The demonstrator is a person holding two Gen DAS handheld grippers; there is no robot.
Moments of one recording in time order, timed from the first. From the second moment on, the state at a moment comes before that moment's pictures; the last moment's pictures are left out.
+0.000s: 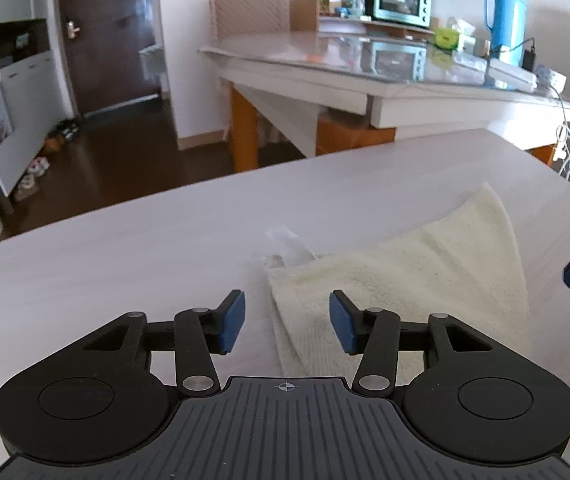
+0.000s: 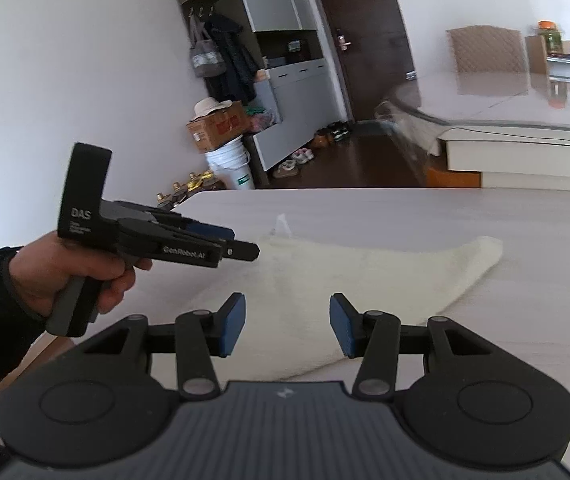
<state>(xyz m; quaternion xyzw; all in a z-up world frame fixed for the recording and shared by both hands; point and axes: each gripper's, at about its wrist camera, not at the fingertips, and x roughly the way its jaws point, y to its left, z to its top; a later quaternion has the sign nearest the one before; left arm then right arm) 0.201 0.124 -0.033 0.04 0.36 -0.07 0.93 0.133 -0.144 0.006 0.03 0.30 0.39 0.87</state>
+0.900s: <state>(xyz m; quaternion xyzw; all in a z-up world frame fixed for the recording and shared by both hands) 0.181 0.095 -0.027 0.13 0.33 -0.08 0.93 0.135 -0.149 -0.009 0.02 0.31 0.39 0.86</state>
